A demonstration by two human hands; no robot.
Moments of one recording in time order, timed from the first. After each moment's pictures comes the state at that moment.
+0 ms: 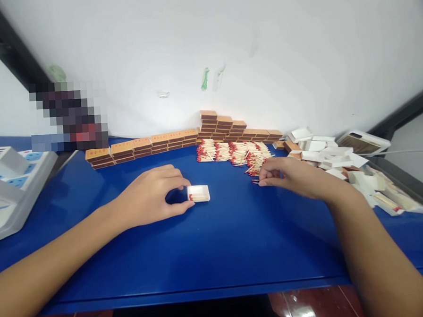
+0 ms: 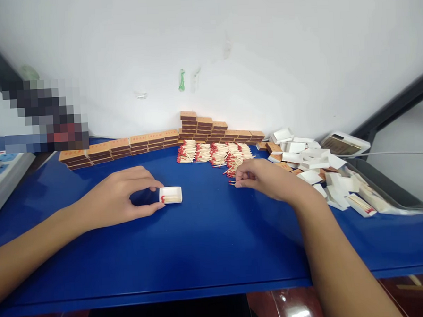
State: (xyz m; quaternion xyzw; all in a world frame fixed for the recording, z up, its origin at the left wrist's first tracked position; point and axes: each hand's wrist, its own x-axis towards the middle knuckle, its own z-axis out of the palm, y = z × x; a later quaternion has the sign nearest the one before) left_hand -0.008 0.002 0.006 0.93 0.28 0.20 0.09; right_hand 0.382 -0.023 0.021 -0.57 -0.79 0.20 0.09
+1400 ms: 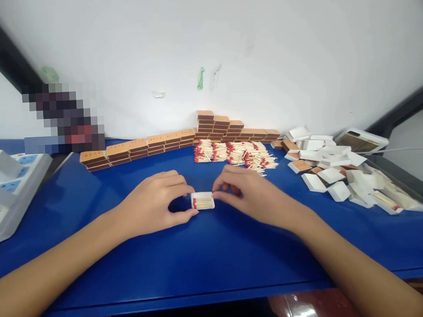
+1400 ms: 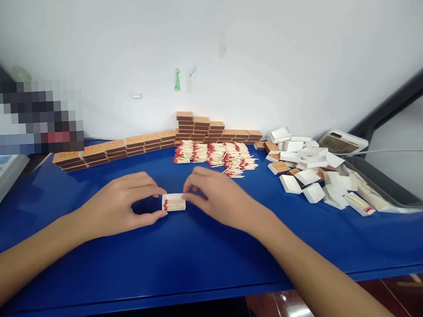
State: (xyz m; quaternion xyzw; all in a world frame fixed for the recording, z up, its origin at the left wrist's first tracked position) left_hand 0.004 -0.005 0.001 0.95 0.23 0.22 0.07; right_hand 0.285 -0.043 0.008 -0.46 -0.85 0.15 0.22
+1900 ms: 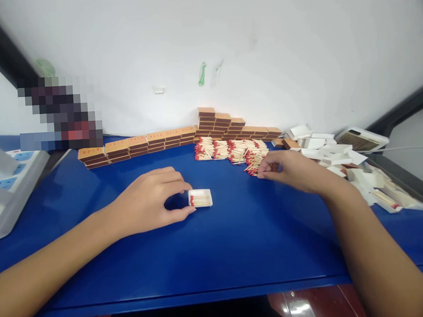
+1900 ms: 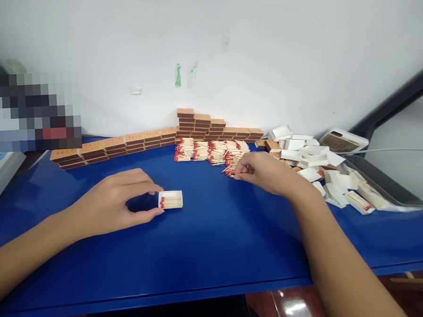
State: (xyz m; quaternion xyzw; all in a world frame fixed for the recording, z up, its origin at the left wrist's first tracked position) left_hand -0.003 -0.005 0.006 0.94 0.24 0.22 0.08; right_hand 0.394 -0.009 0.008 -0.62 -0.77 0.15 0.11
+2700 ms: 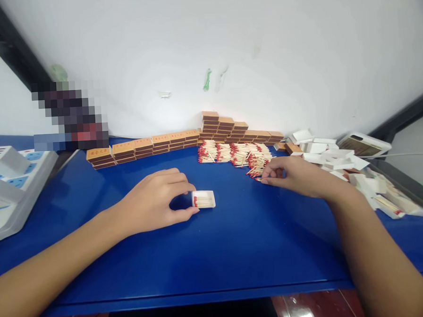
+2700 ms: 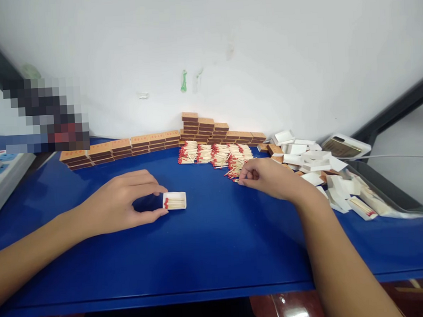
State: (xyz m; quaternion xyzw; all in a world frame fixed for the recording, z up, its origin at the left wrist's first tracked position) left_hand -0.005 -0.005 0.006 0.94 0.24 0.22 0.08; right_hand 0.392 -0.016 0.015 -0.63 -0.75 0.17 0.07
